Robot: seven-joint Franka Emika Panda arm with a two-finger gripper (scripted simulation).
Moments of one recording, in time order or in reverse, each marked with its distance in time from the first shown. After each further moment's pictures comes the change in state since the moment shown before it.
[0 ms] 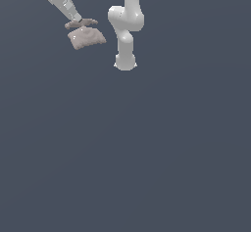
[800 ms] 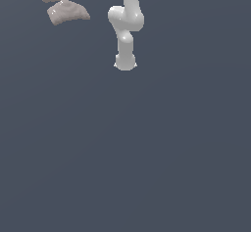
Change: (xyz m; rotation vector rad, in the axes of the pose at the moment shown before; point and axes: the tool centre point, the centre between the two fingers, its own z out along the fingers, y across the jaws) arm -0.004 -0.025 -0.073 0.006 -0.007 -0.005
